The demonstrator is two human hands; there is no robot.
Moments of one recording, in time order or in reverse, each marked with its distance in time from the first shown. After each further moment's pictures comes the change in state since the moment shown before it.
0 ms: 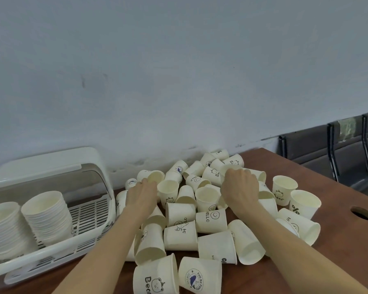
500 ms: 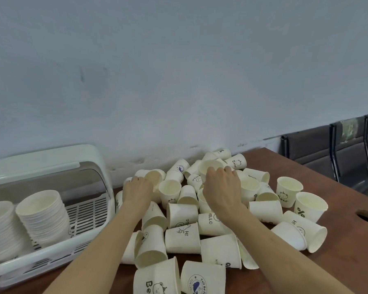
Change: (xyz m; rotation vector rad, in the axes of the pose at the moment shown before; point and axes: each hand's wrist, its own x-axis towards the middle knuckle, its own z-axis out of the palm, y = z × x) left_hand 0.020 -0.012 0.014 0.163 0.007 -0.030; right_hand -0.004 -0.049 0.004 0.044 0.083 -0.137
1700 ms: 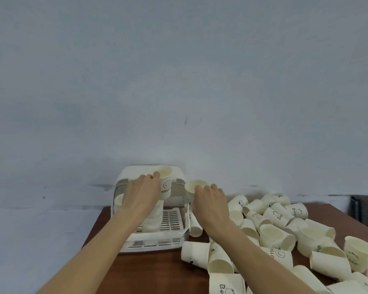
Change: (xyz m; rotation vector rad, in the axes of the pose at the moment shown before) left_hand -0.149 -0.195 -0.093 -0.113 0.380 -0.247; right_hand -0.040 -0.195 -0.105 0.151 0.024 -0.421
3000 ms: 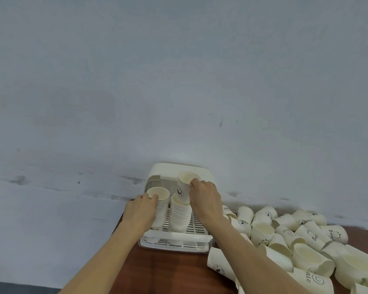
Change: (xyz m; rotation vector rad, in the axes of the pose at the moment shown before) left_hand -0.049 -0.079 0.064 -0.001 -0.281 -0.164; right_hand 0.048 -0.085 0.037 0.285 0.046 -0.055
